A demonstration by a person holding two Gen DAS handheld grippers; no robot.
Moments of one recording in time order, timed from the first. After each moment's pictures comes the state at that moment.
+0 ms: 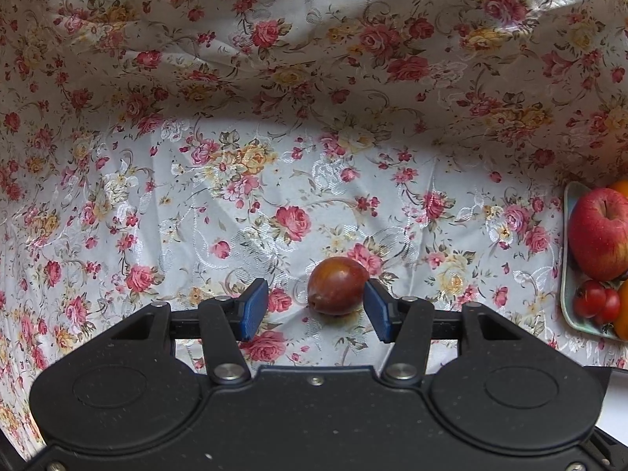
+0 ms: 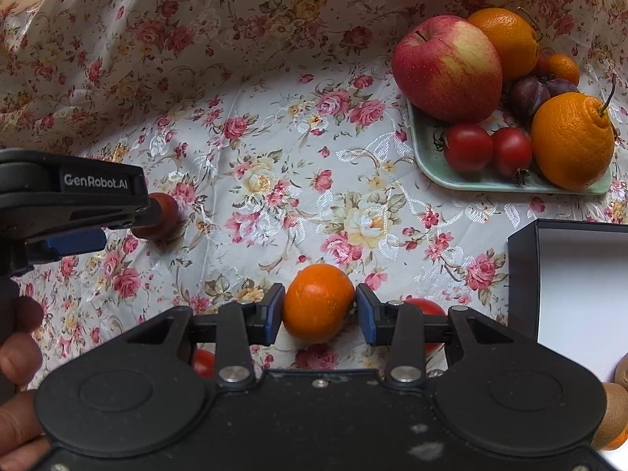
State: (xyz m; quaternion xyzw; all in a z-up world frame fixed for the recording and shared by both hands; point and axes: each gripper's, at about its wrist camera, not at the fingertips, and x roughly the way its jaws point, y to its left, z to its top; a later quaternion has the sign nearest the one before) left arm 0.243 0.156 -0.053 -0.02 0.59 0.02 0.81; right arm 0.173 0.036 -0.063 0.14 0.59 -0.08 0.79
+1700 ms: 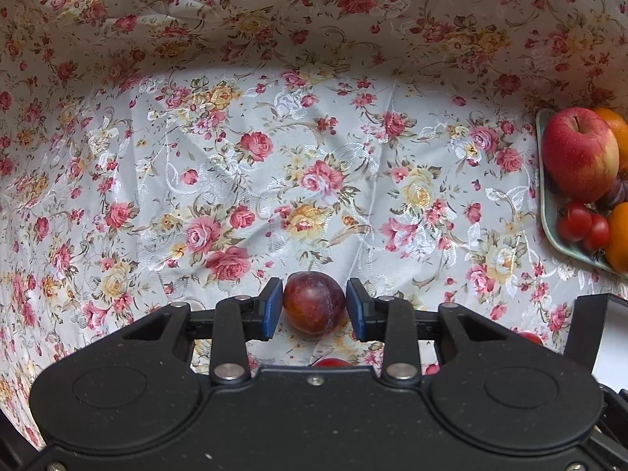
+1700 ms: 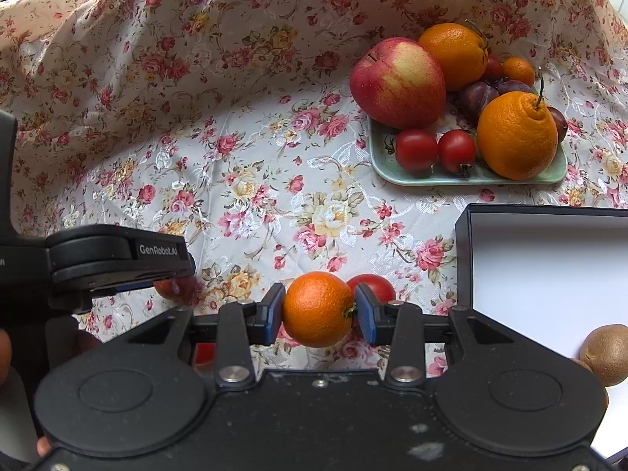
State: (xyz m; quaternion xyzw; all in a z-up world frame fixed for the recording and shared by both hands) left arm 0.196 0.127 -0.057 0.00 0.62 0.00 0.79; right arm 0.131 0.017 -0.030 0.15 0.57 -0.08 0.80
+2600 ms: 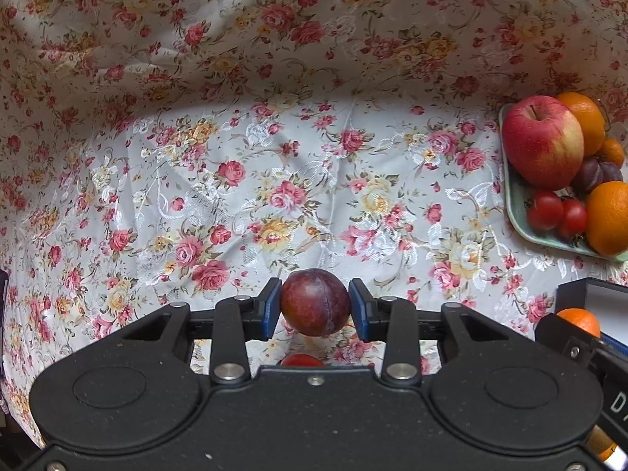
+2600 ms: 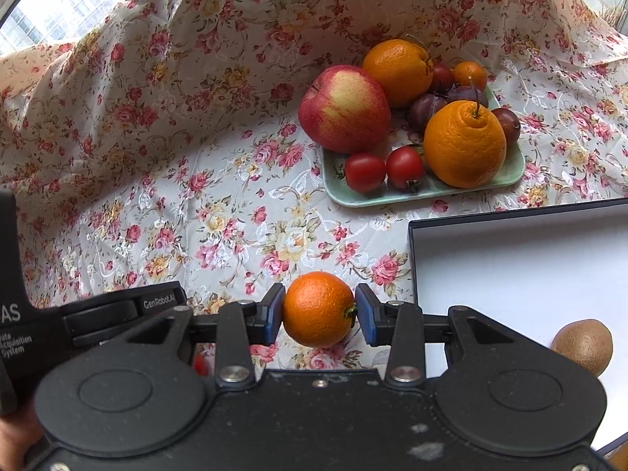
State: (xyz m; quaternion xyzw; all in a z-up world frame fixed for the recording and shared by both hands) left arm 0.176 0.095 -0.034 0.05 0.58 -0.01 0.81; right arm 0.122 -0.022 -0.012 0.20 0.55 -0.12 0.80
